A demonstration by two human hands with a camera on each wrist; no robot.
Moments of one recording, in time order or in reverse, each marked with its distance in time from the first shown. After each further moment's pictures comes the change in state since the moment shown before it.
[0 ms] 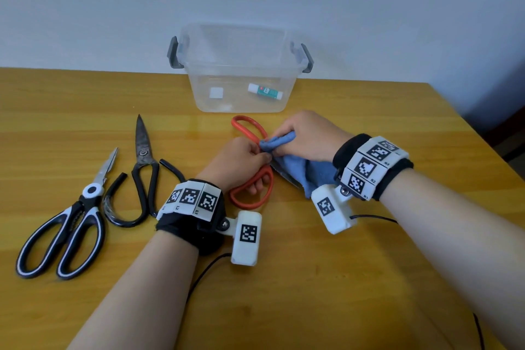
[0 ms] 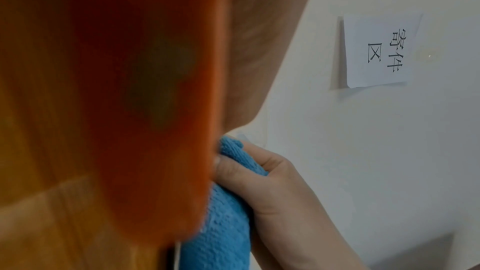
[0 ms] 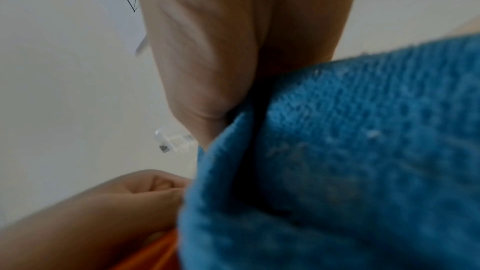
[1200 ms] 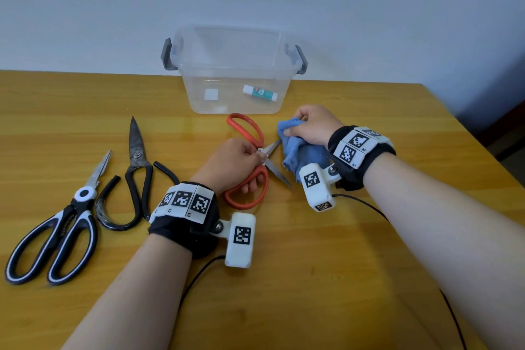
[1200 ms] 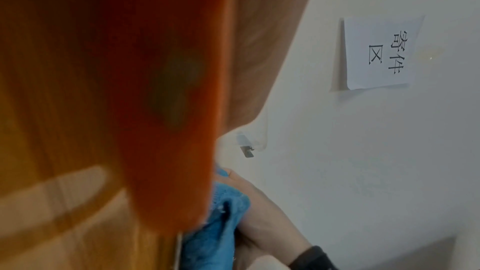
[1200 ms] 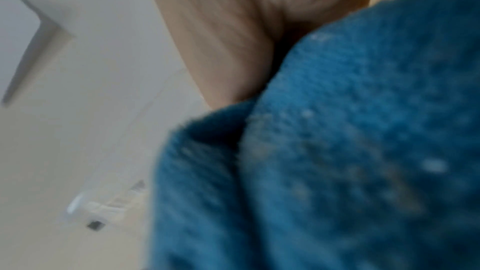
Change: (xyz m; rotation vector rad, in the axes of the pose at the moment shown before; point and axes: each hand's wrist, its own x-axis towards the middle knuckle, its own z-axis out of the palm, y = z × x) left_hand 0.001 -0.002 0.000 -0.046 0.029 0.012; right_hand 0.020 0.034 -0.007 0.185 0.228 0.358
